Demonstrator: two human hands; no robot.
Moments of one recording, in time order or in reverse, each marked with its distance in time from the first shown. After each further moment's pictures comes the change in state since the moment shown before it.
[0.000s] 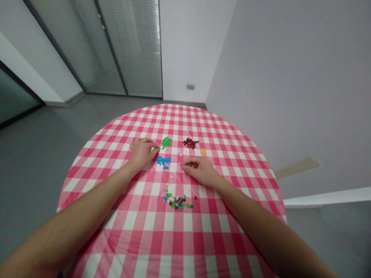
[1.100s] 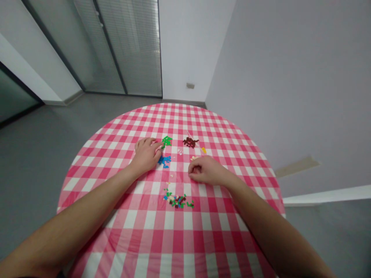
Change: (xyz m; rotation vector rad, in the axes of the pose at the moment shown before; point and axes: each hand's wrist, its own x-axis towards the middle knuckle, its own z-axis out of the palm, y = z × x) left_hand -0.014 0.022 -0.003 0.122 -0.062 0.097; right_hand -0.007 -0.012 -0.033 -0.352 -0.268 -0.089
